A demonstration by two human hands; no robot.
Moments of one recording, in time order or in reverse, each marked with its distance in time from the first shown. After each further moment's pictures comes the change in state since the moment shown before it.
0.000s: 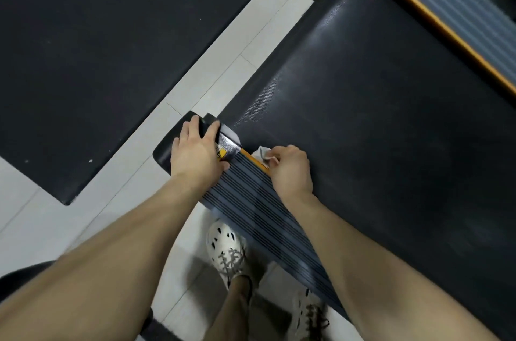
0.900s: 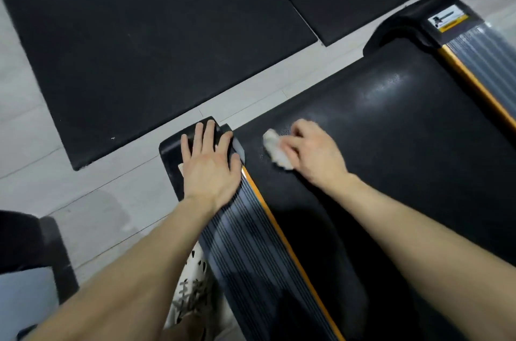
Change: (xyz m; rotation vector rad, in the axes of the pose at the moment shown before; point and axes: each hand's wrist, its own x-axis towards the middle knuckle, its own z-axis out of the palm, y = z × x) left_hand 0.002 0.034 0.069 -0.079 0.489 -0.195; right_hand 0.136 0.029 -0.047 -0.221 0.071 -1.034
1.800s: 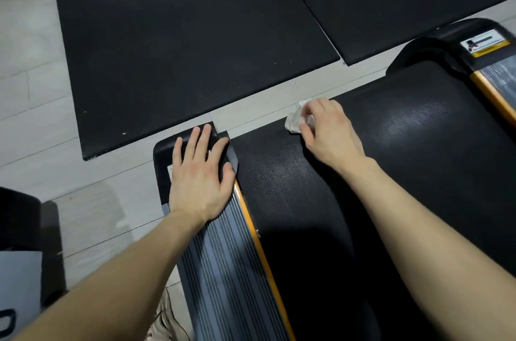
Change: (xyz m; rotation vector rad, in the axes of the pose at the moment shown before) left_hand -0.005 0.004 0.018 0.097 0.166 -0.032; right_hand 0.064 0.047 -0.022 0.033 0.053 0.101
